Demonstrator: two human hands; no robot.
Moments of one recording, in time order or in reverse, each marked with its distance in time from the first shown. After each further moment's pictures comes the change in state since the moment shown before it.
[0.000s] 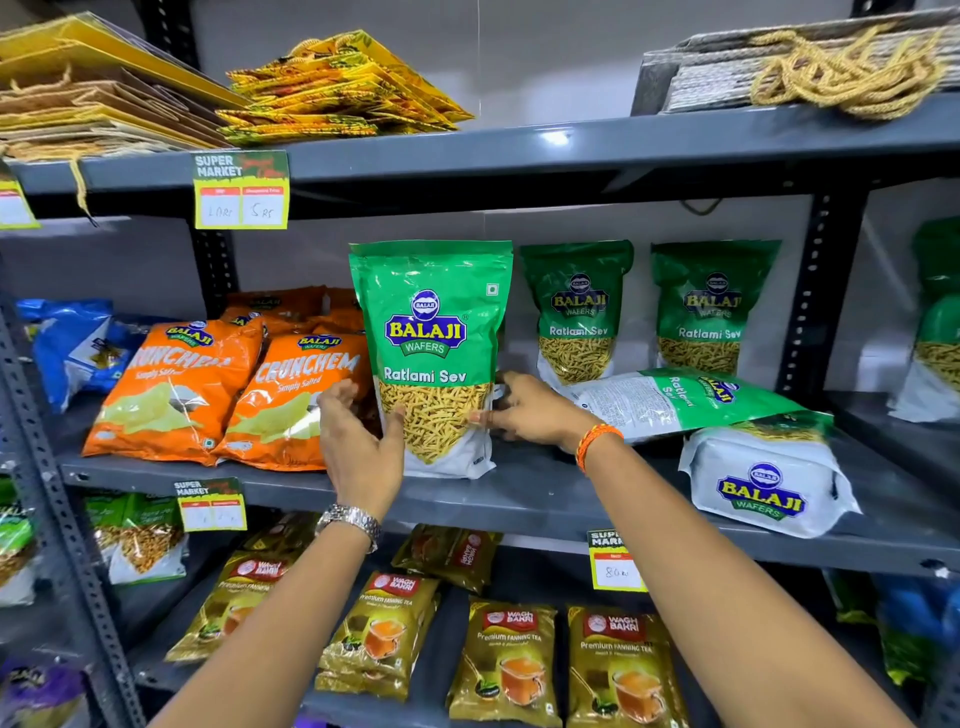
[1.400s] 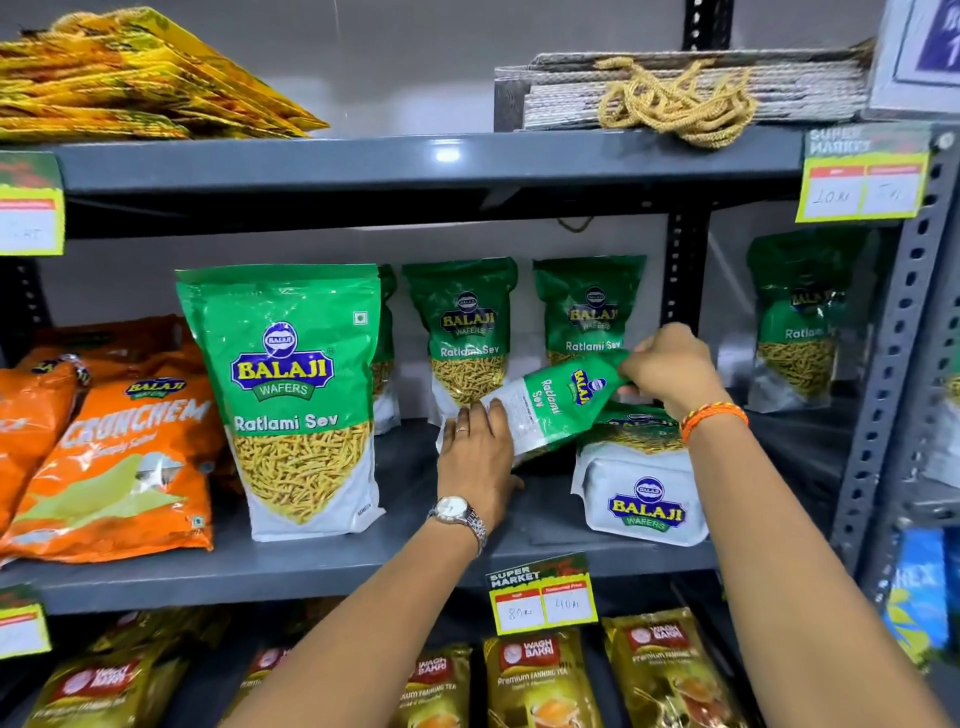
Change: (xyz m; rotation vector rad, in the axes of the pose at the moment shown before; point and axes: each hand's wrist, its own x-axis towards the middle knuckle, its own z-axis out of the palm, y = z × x) left_hand -0.071 0.093 0.194 0.671 -0.608 0.623; right_hand -0.091 0.071 -0.200 -0.015 0.869 0.515
